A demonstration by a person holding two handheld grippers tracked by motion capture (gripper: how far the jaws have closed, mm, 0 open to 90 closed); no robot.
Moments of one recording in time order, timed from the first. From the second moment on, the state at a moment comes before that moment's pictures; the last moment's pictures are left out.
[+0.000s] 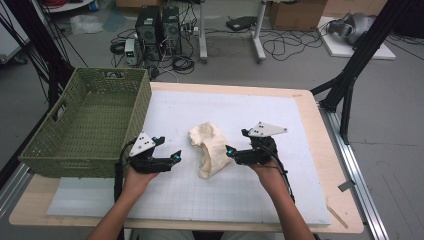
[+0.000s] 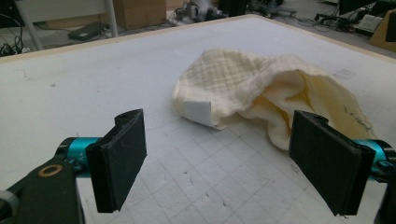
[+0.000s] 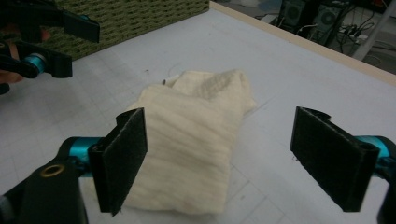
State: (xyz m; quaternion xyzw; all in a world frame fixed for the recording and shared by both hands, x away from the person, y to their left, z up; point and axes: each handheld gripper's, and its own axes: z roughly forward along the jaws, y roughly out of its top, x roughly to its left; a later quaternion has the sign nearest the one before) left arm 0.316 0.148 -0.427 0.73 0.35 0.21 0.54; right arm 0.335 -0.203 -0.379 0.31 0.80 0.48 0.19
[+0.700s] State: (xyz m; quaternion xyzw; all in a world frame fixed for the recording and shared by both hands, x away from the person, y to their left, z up) left arm 0.318 0.152 -0.430 0.73 0.36 0.20 0.54; right arm 0.354 -0.133 -0.394 0.24 0.87 0.39 0.16
